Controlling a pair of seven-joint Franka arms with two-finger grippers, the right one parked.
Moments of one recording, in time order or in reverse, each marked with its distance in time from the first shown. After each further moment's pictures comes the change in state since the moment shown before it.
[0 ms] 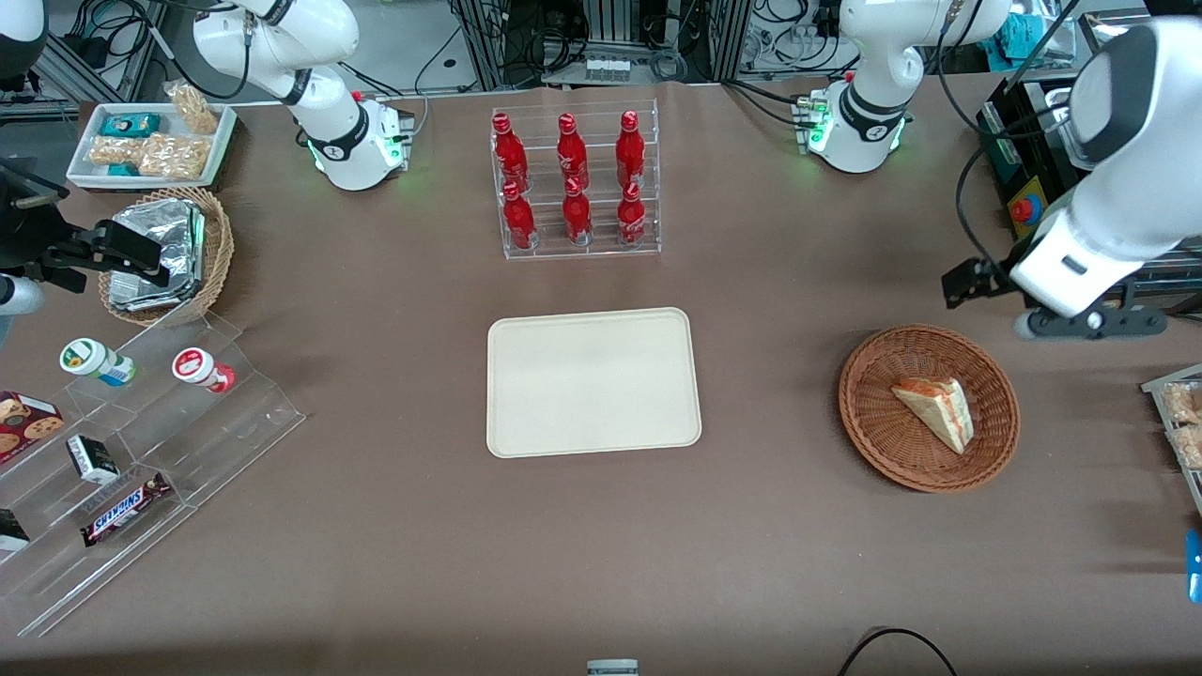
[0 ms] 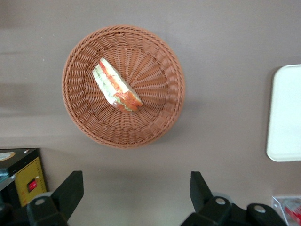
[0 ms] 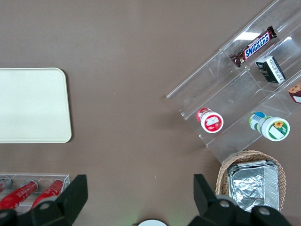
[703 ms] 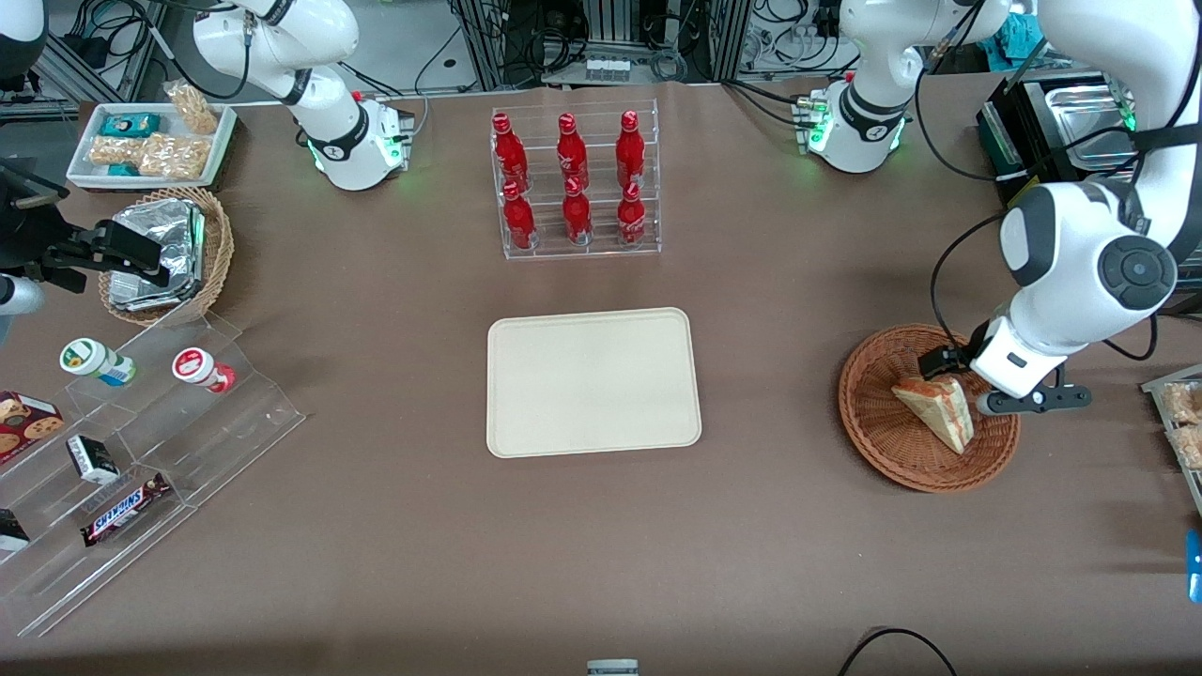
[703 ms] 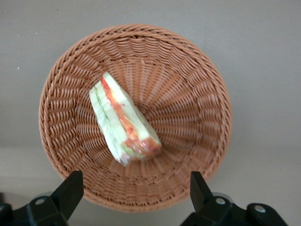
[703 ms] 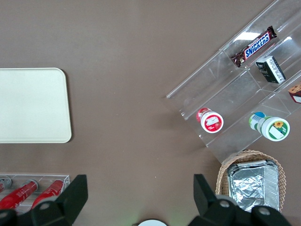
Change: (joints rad) arm 0.016 0.166 0.077 -0.228 -0.003 0.461 -0.003
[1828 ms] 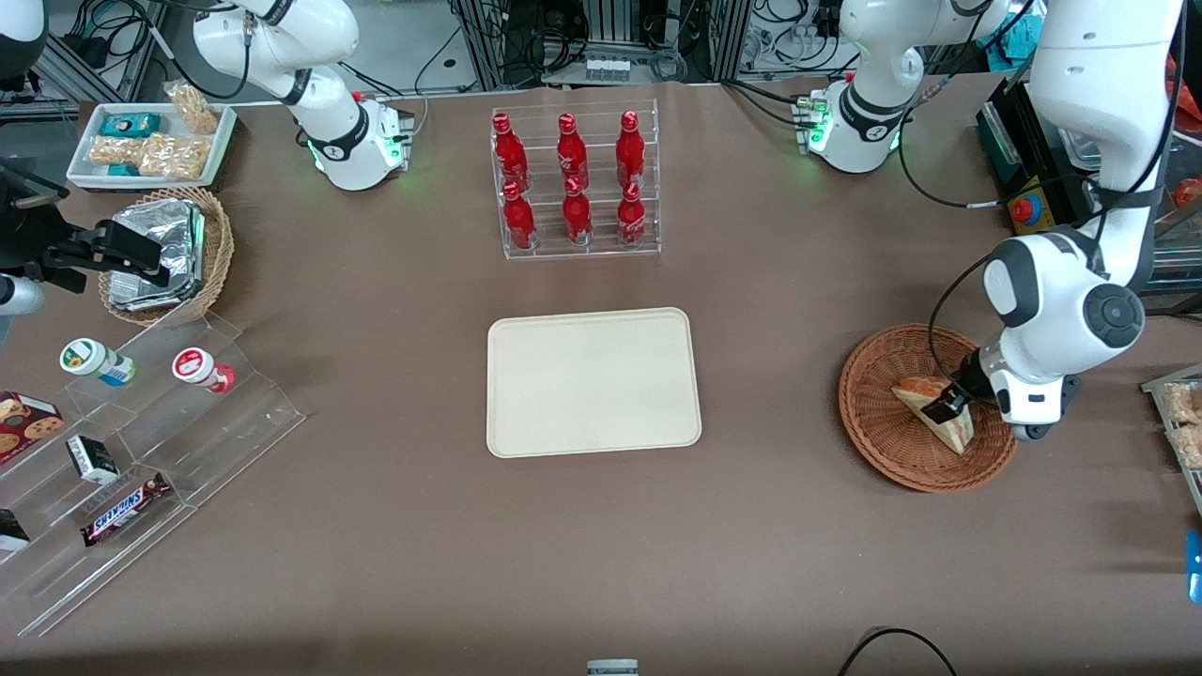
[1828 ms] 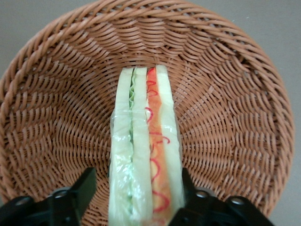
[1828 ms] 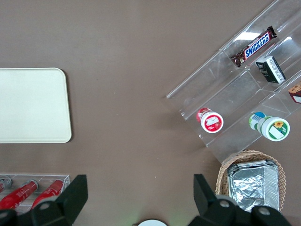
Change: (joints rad) arm 0.052 0.175 0.000 -0.035 -0.123 0.201 -0.557
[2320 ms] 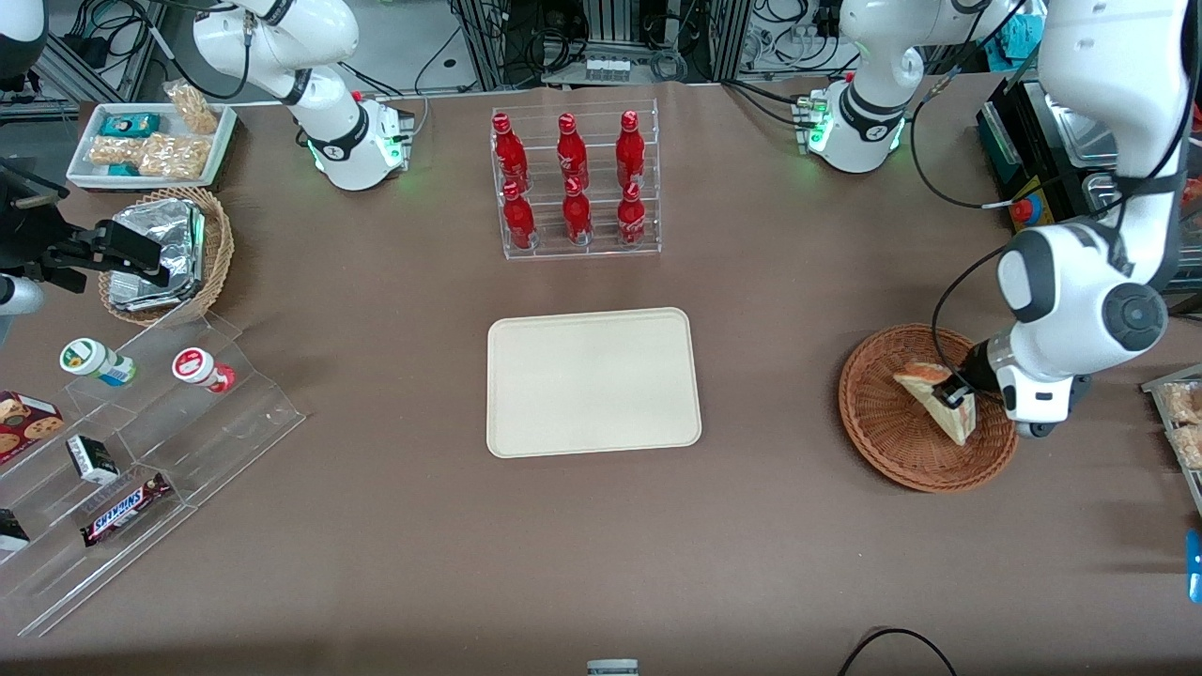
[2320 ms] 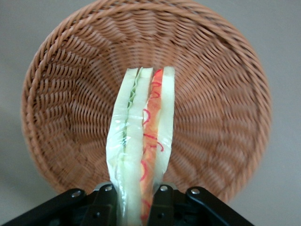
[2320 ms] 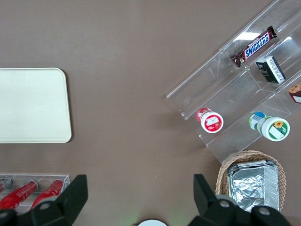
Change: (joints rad) arm -0.018 -0.098 -0.016 0.076 0.031 -0.250 0.071
